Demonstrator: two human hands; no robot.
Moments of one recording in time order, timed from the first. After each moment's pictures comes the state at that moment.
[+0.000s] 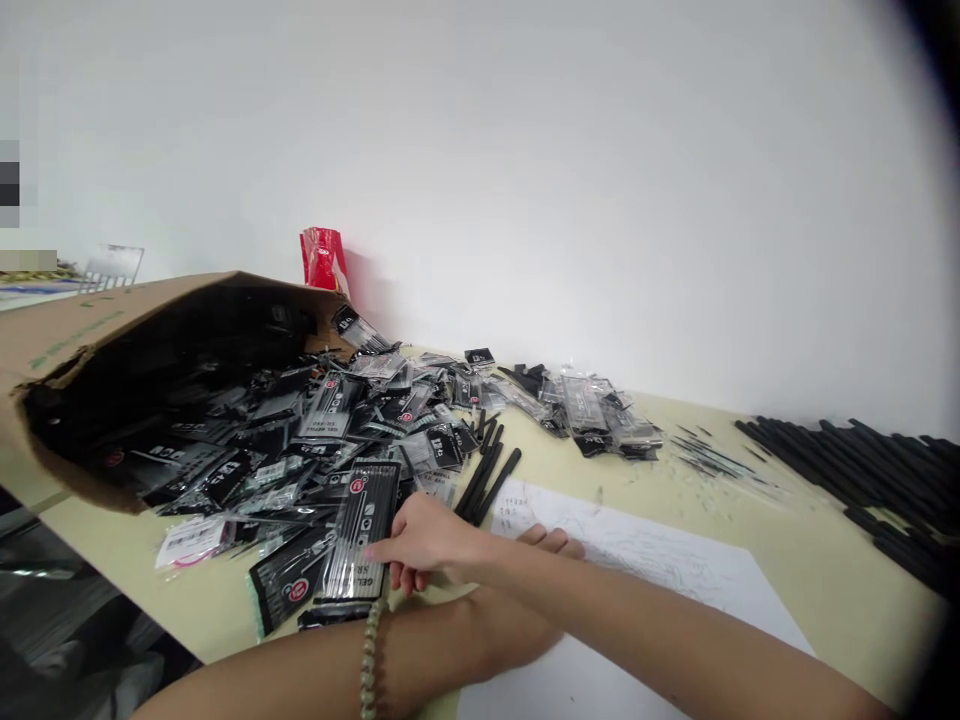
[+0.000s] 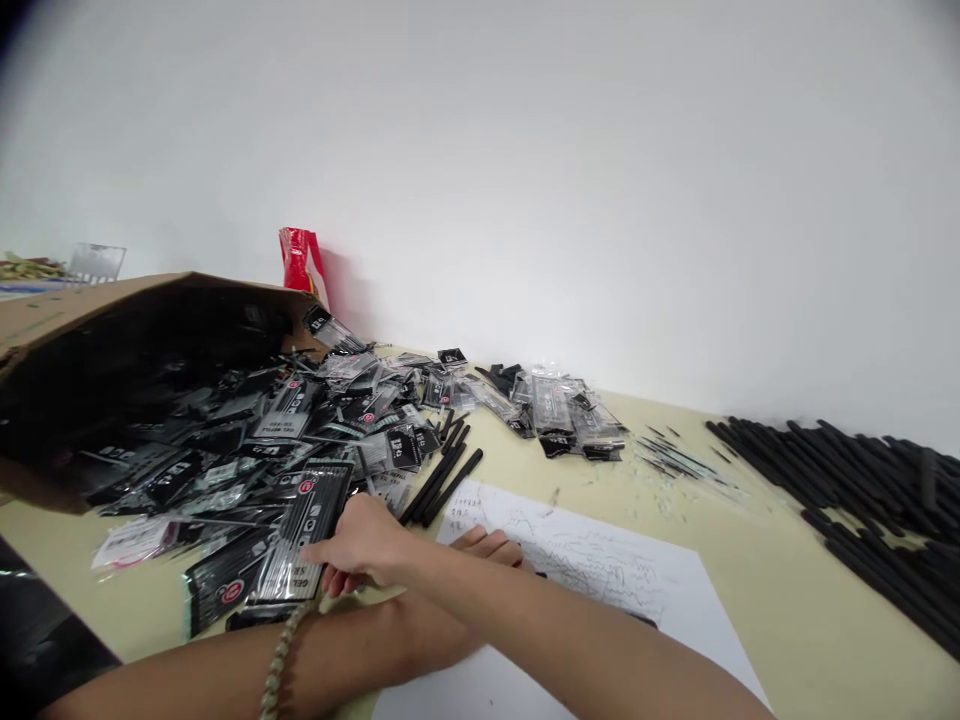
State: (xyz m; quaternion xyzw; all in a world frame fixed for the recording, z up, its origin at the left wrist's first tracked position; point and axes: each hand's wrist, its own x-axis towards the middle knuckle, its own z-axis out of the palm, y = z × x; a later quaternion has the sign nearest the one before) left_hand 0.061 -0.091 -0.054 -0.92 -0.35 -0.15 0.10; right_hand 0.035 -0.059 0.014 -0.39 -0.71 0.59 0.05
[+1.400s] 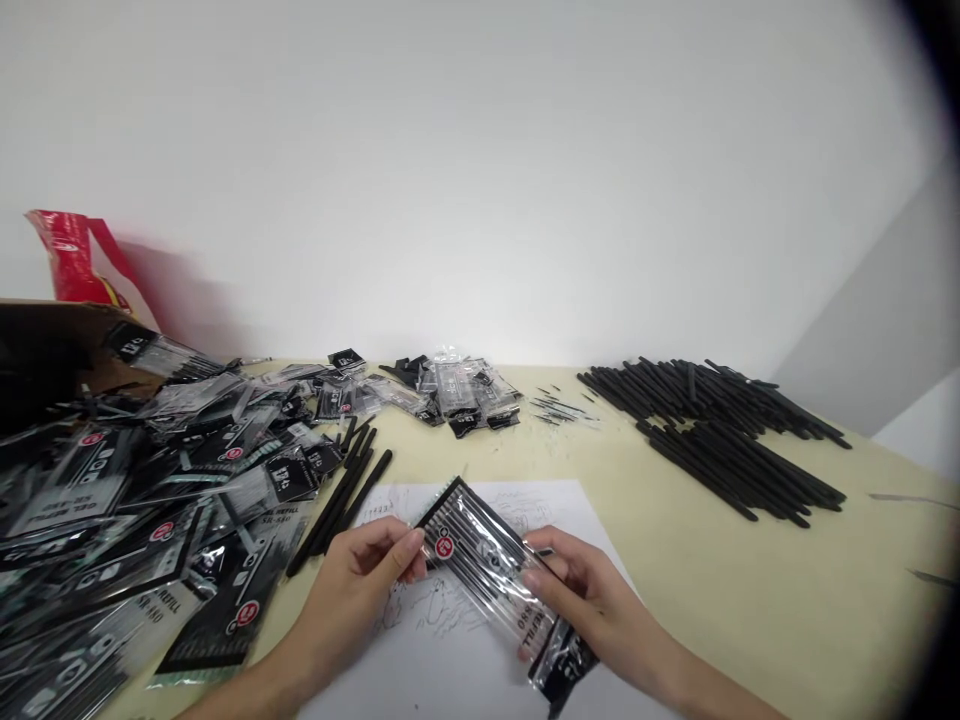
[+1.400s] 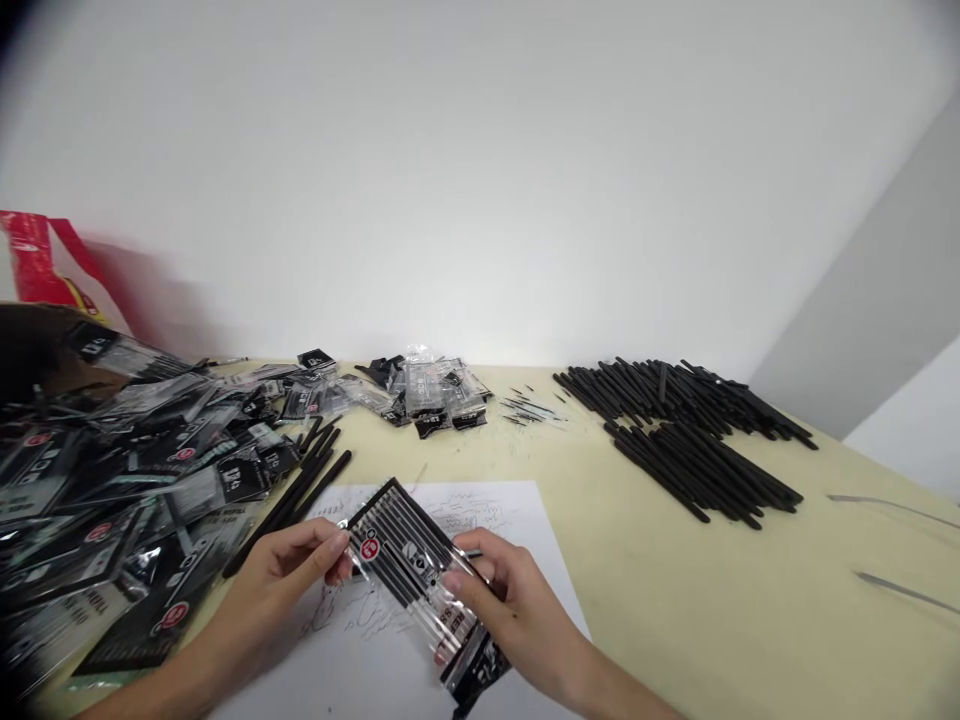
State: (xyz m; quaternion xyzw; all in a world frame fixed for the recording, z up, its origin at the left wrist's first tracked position) left_hand 0.062 -0.083 0.003 -0.66 -0.44 -0.38 -0.49; right_hand 0.291 -0.138 -0.011 -0.44 -0.50 0.62 0.42
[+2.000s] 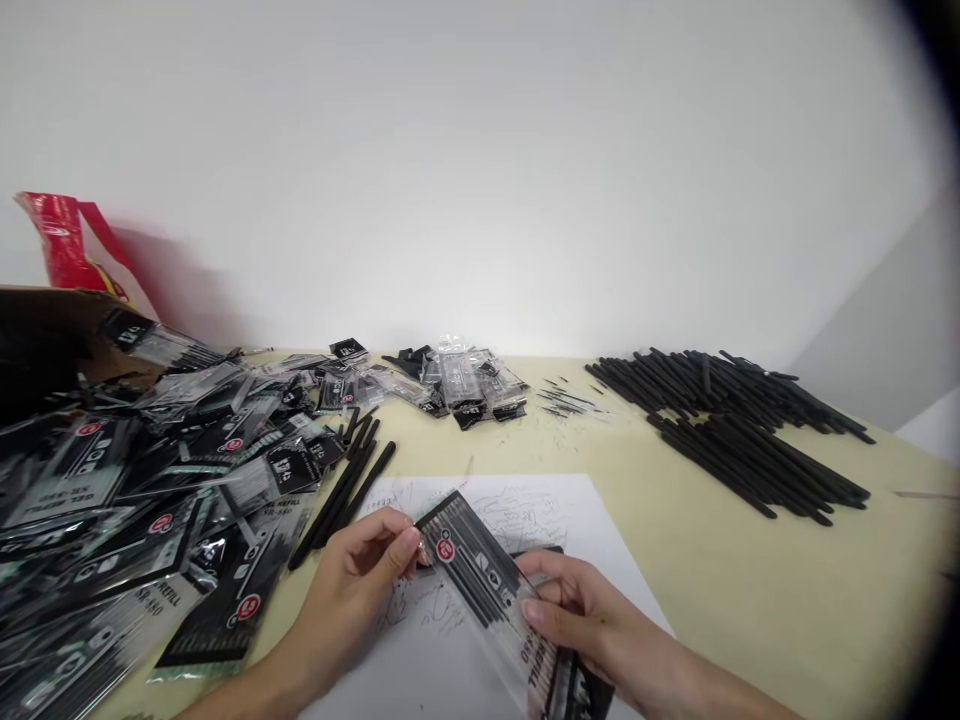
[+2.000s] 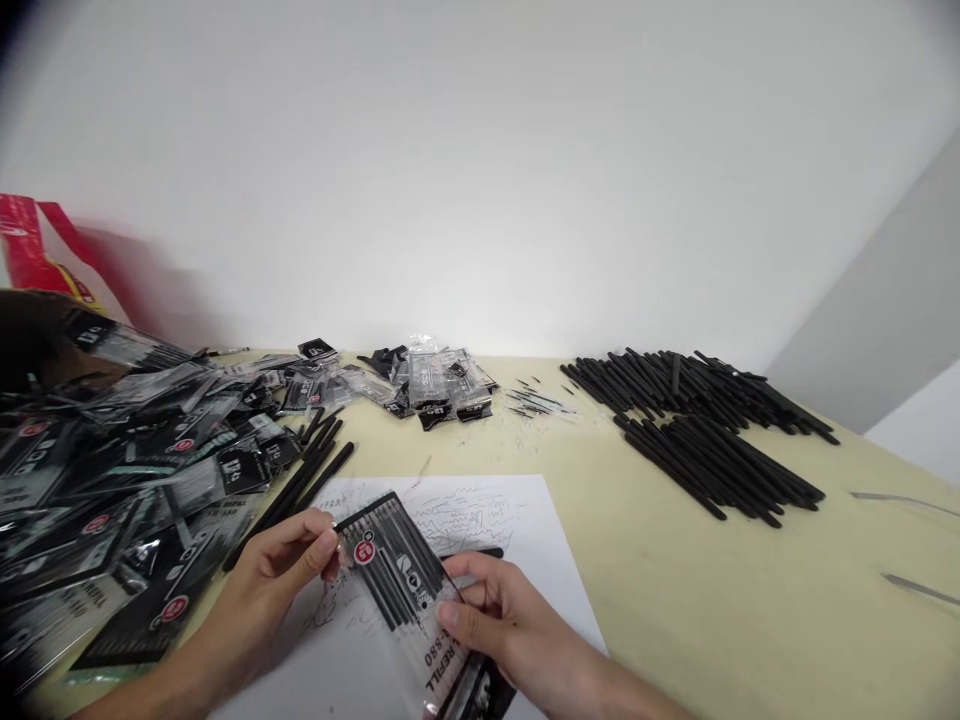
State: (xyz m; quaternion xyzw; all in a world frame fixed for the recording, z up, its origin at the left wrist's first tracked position) left_hand 0.058 -0.084 -0.003 -0.65 -0.41 -0.41 -0.49; right_hand 0.280 -0.144 -0.015 -0.38 -0.37 0.75 0.39
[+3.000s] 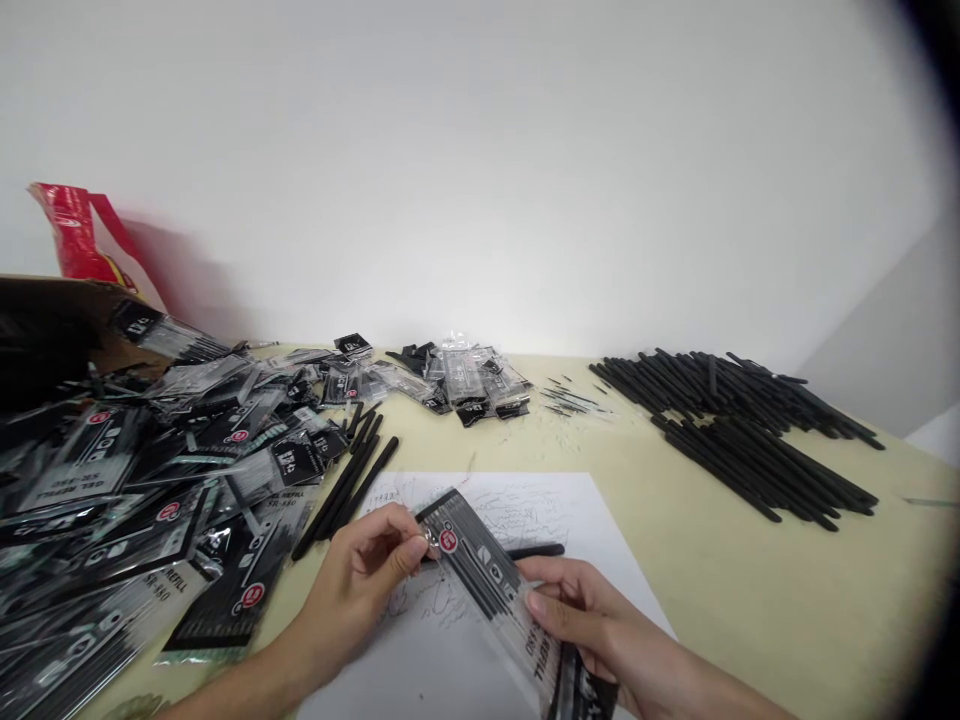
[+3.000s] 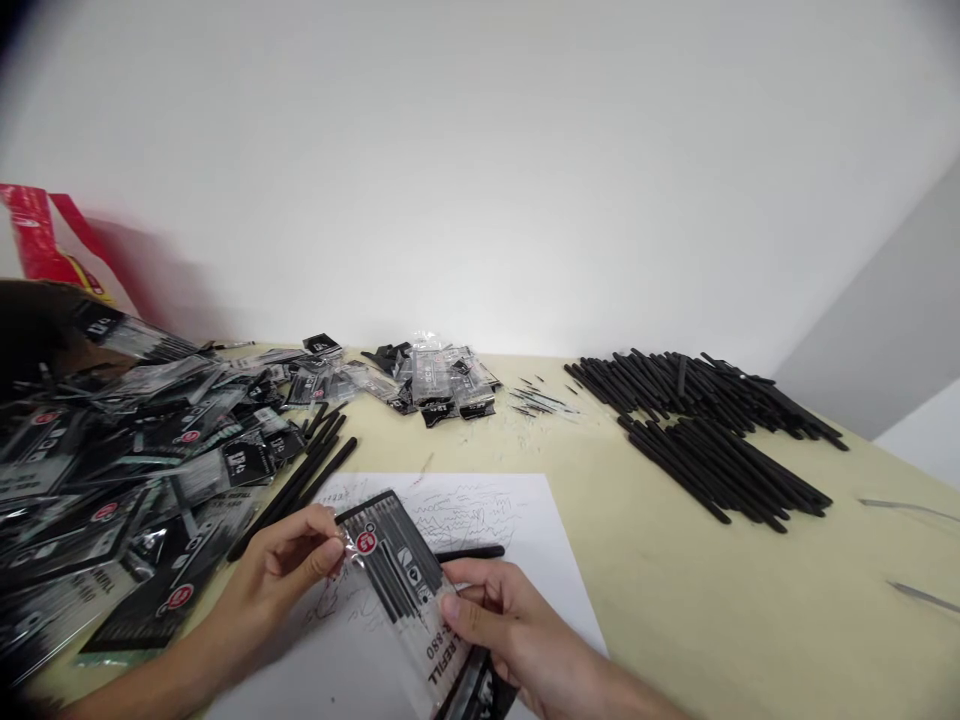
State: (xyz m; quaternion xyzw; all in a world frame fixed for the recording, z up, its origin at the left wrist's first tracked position) left_hand 0.055 -0.086 -0.006 -0.66 -0.39 -0.40 -0.49; right_hand 0.279 -0.146 -0.006 -0.37 -0.32 0.77 0.40
